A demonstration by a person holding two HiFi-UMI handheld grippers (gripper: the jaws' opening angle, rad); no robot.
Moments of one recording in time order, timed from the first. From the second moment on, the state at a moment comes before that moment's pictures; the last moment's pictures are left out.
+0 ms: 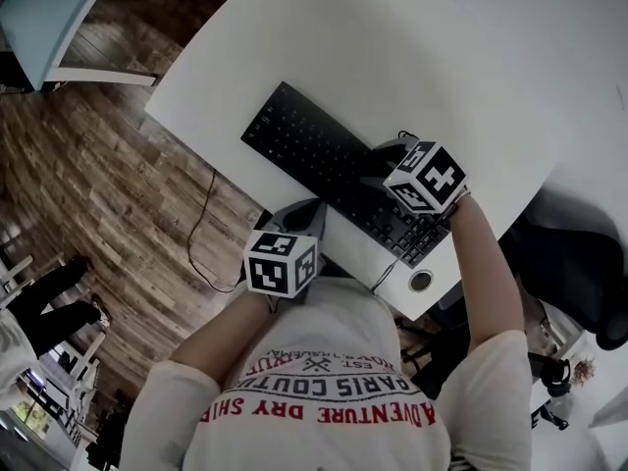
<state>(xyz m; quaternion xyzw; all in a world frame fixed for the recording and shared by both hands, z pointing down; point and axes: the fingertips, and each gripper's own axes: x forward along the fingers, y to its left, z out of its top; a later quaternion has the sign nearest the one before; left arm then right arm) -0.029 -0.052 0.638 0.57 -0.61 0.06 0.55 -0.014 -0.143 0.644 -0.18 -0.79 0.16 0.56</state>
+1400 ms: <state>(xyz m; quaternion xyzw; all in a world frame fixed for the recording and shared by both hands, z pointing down) -0.009 -0.067 0.630 0.52 -0.48 -0.22 0.67 -0.011 -0.131 0.565 -0.09 -0.84 0.07 0.54</state>
